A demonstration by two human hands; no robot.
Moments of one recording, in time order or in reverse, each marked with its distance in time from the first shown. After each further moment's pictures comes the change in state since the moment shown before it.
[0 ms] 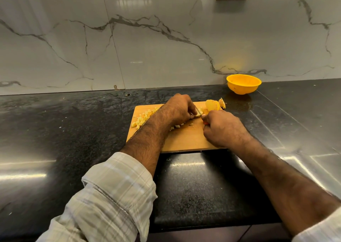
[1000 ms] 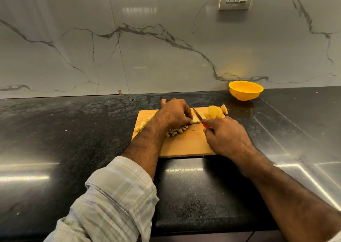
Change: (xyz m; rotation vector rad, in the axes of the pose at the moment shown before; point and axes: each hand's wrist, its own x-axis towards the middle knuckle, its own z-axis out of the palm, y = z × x) left_hand -0.009 -0.015 -0.011 0.176 0.074 -0.010; right_hand -0.014 0.006 0.007 0.090 0.201 -0.111
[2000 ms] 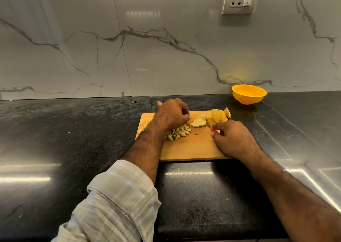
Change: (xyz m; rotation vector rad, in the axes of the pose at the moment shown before) left_hand 0.004 -0.020 0.003 -0.055 0.184 -0.026; right_hand 0.011 0.019 0.010 0.115 -0.065 0.166
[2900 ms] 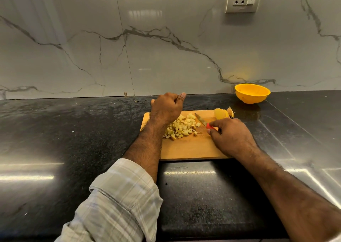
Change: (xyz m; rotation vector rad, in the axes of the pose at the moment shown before) left_hand 0.004 -0.021 -0.001 -0.196 0.359 -0.044; right_hand 0.013 -0.004 0.013 -0.028 0.122 -0.121
